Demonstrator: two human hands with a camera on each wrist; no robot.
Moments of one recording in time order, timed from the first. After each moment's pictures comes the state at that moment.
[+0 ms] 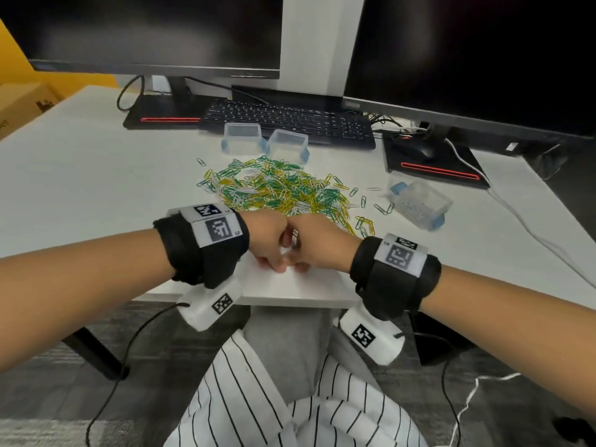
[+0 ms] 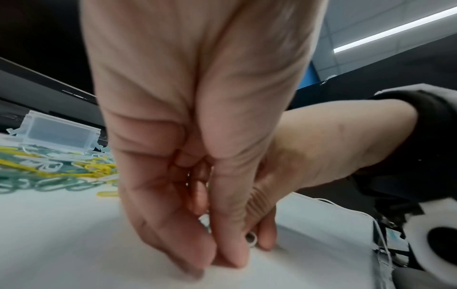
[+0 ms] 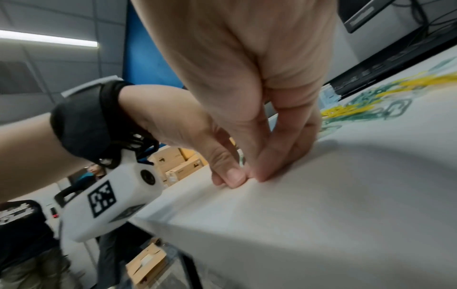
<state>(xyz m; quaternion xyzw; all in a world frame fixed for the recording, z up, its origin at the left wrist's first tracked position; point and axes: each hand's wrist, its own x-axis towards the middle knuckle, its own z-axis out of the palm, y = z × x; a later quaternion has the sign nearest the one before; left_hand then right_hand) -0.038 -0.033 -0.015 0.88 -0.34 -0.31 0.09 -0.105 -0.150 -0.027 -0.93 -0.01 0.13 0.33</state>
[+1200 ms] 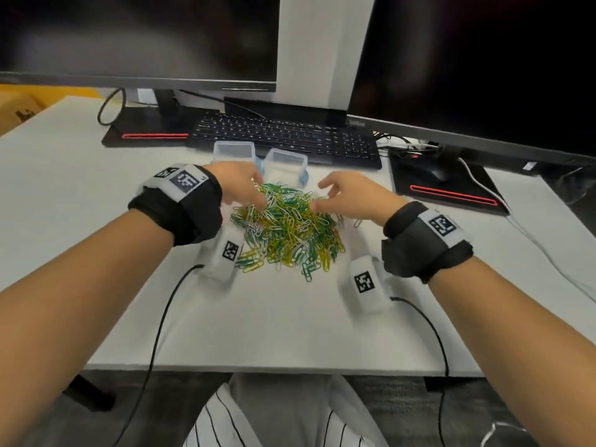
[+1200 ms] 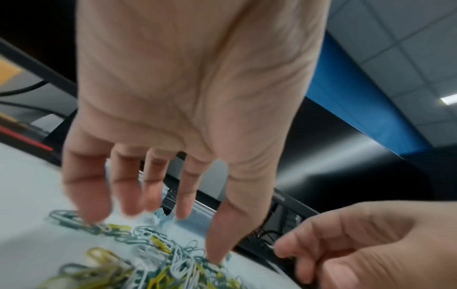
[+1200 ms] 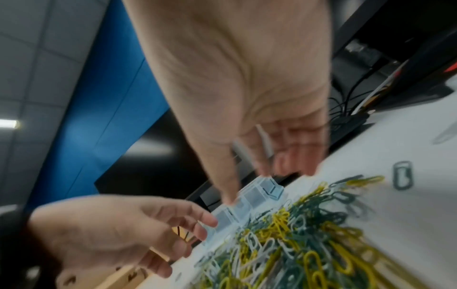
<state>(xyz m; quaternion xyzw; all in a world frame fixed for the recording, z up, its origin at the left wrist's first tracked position) 0.090 -0.049 0.013 0.95 -0.19 -0.21 0.14 -0.007 -0.242 0.008 -0.97 0.09 0.07 0.23</state>
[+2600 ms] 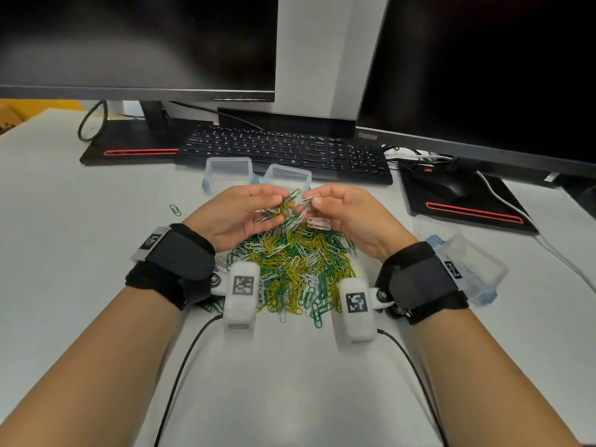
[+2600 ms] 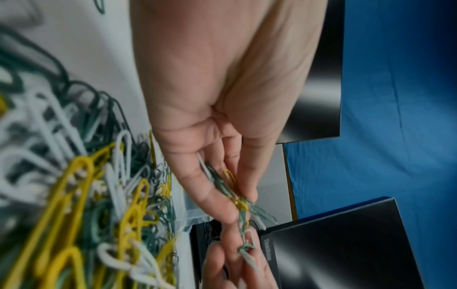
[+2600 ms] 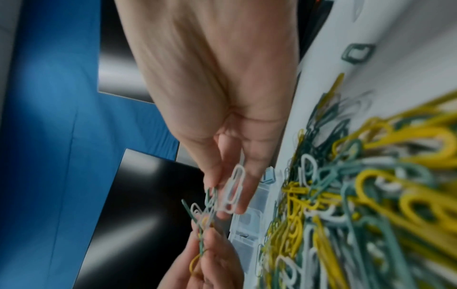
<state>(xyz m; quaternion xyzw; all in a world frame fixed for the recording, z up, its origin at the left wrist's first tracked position) 0.105 -0.061 -0.036 0.59 -0.13 -0.32 0.73 0.029 -0.247 -0.038 -0.68 0.04 -0.02 0.73</state>
